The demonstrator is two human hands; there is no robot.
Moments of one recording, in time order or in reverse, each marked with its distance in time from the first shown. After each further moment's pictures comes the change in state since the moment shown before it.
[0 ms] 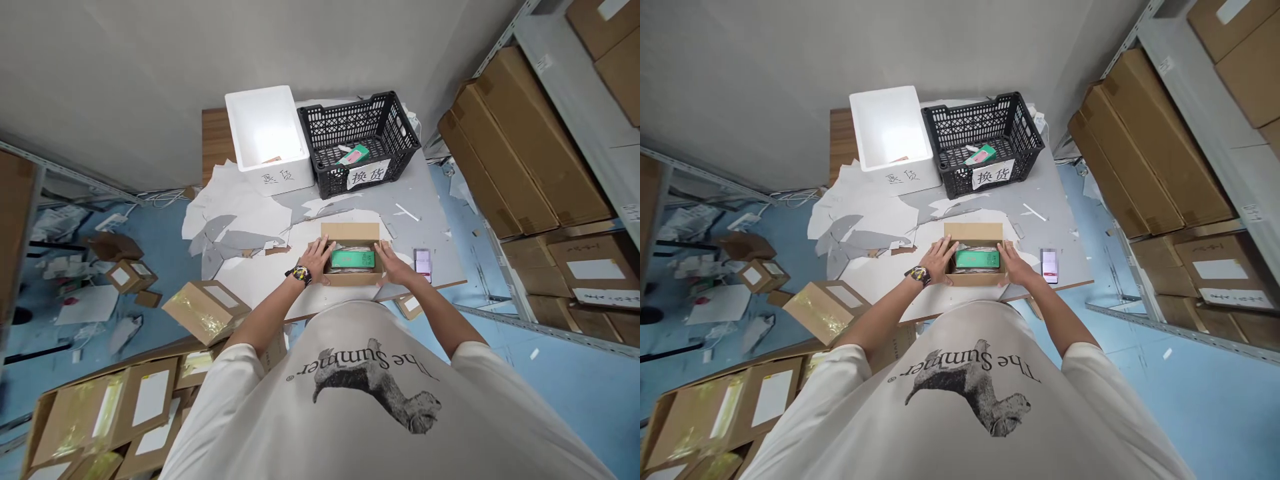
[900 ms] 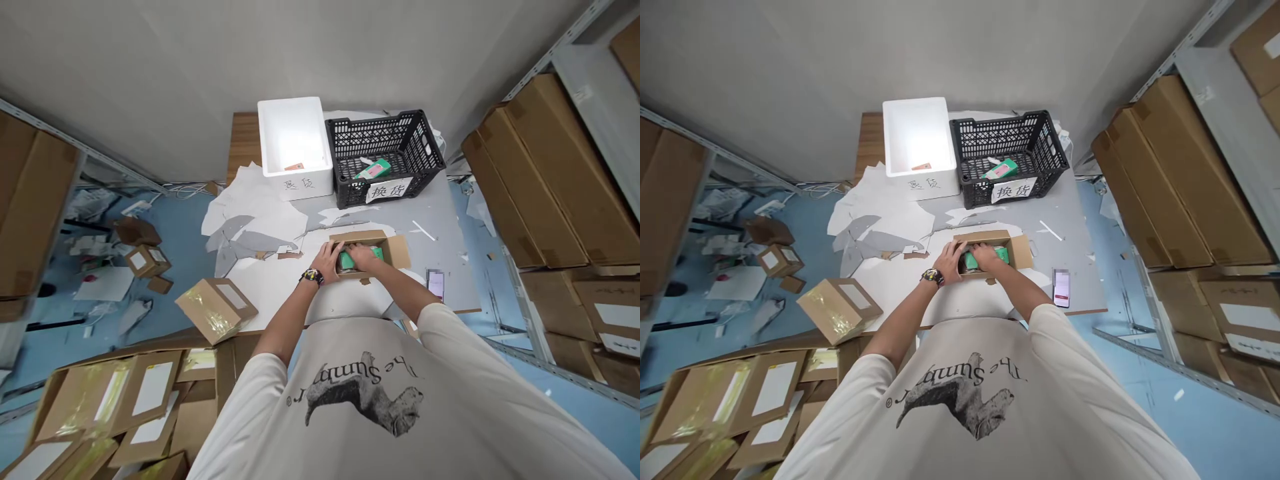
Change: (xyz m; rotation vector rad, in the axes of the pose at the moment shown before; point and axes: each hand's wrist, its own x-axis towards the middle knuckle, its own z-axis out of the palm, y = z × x) left_hand 0.028 -0.021 0.023 -0.213 0.341 -0.039; right_hand 0.162 -0.126 -0.006 -0.581 -0.096 -0.194
